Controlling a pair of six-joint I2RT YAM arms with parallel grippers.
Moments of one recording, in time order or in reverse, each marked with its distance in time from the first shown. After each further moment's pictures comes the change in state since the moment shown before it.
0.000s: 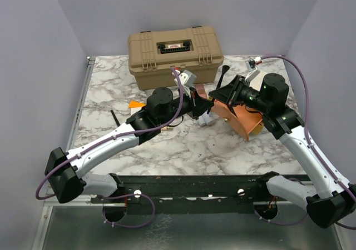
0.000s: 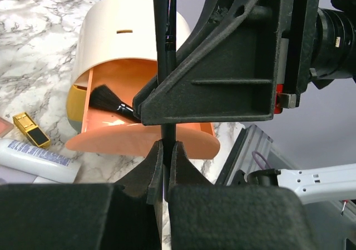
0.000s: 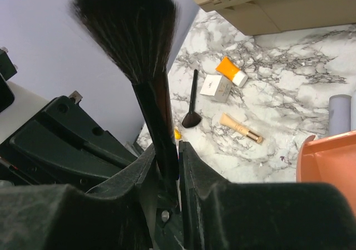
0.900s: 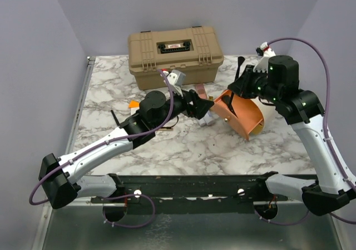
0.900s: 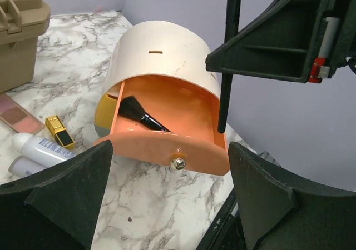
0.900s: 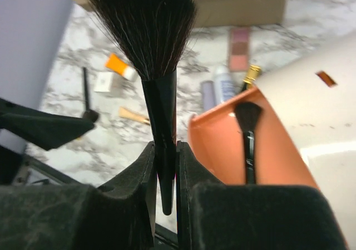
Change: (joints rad) left arm -0.010 -0.081 -0.051 0.016 -0.158 -0.013; right arm 0.000 0.109 0.431 -0.568 0.322 -0.320
